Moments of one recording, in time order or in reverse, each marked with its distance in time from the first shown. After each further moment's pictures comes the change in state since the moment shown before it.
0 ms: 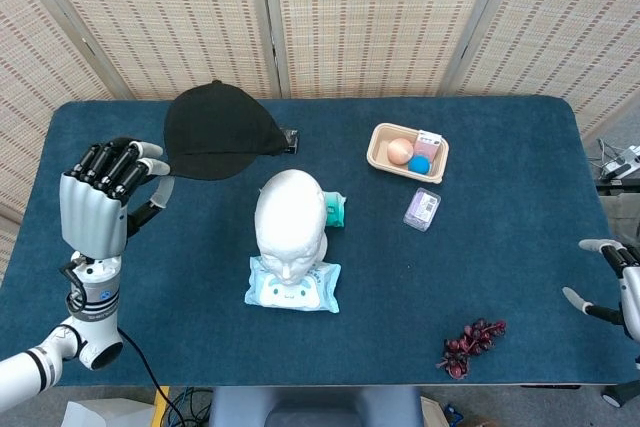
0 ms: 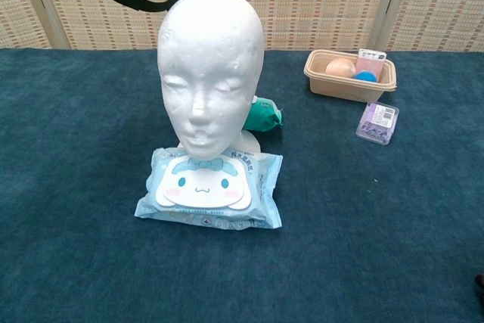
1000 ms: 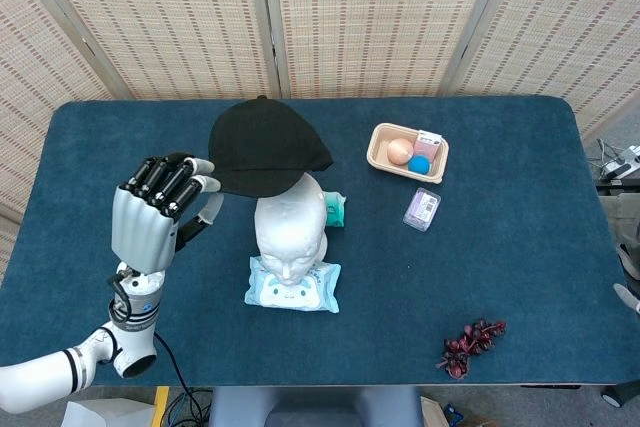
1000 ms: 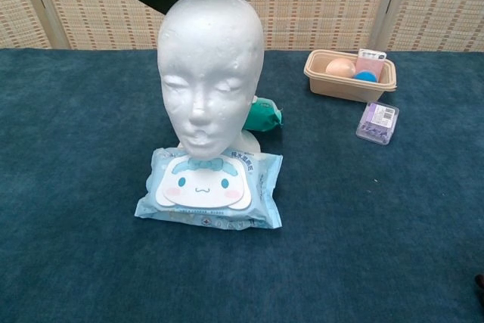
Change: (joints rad) left arm -0.066 -0.103 0.012 -0.079 0.051 -0.030 0.135; right arm -0.052 0.090 0.041 0.027 0.106 -0.008 0.176
